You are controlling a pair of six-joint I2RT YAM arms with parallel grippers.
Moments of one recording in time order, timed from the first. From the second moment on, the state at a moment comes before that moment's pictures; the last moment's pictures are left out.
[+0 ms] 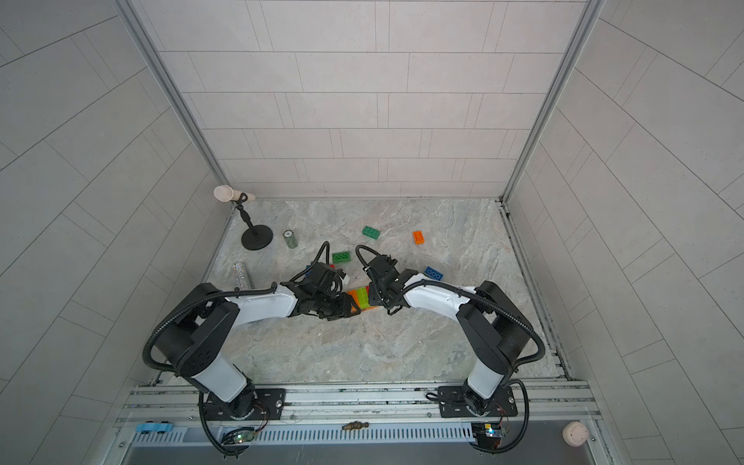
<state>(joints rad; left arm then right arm) -0.62 1.67 0.76 -0.12 0.46 -0.65 0.72 1.68 1.01 -0.42 0.08 0.73</state>
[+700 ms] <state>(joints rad) -0.55 1.81 0.97 -0.19 0.34 -0.54 0.62 1.82 1.16 -0.38 0.06 0.71</state>
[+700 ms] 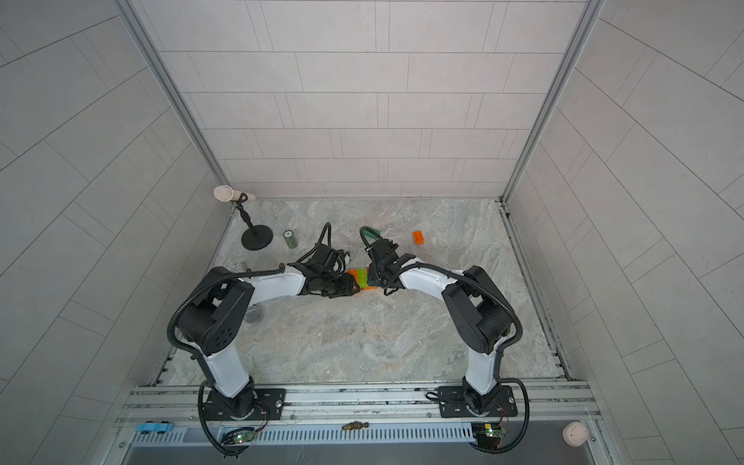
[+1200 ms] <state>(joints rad) -0.54 1.77 0.99 -0.23 0.33 -0.52 0.62 1.84 1.19 -0.38 0.03 0.71</state>
